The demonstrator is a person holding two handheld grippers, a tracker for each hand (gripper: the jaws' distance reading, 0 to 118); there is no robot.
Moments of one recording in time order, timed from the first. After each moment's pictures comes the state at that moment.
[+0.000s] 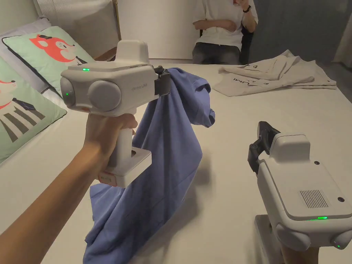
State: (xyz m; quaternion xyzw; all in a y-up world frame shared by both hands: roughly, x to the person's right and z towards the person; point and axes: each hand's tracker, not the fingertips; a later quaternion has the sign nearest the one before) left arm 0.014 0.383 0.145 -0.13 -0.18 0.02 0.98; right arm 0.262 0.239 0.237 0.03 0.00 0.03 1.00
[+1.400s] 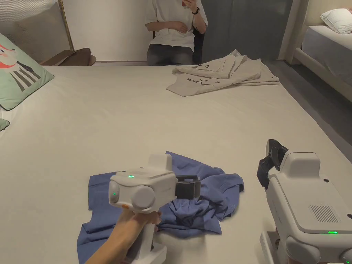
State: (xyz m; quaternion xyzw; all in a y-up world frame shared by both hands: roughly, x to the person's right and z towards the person) left arm 0.096 0.173 0.149 -0.31 -0.24 0.04 0.92; right arm 0.339 0.215 0.272 -0.01 -0.09 0.01 1.00
